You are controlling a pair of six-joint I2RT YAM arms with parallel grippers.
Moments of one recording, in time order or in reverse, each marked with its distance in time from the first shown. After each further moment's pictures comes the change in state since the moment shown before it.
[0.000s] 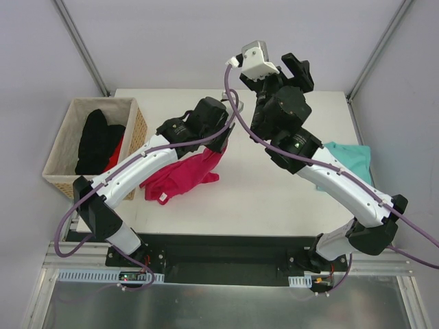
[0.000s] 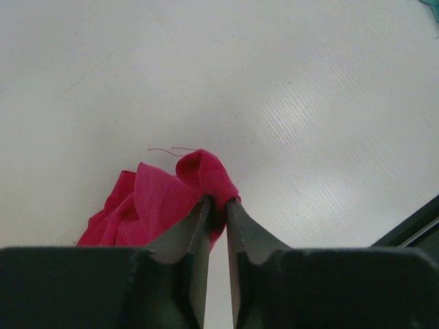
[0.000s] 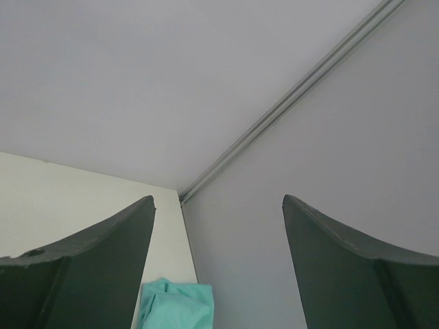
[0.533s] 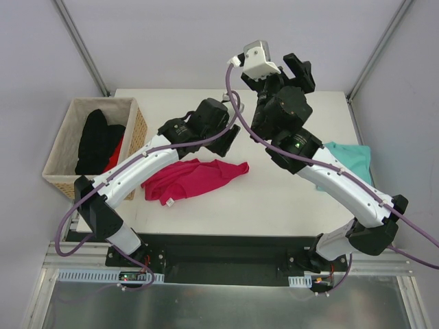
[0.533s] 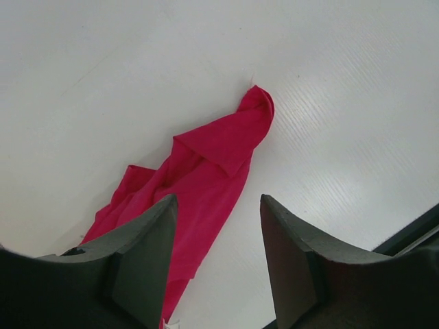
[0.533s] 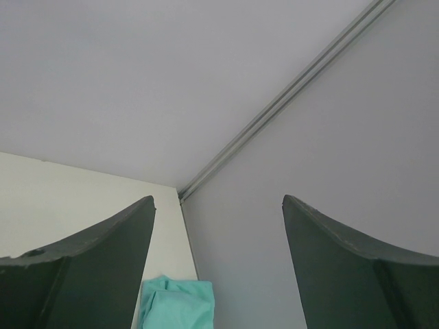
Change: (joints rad) left arm -0.007 0.010 0.005 -0.021 -0.021 0.014; right arm -0.002 -0.005 0.000 0.006 0.012 0.000
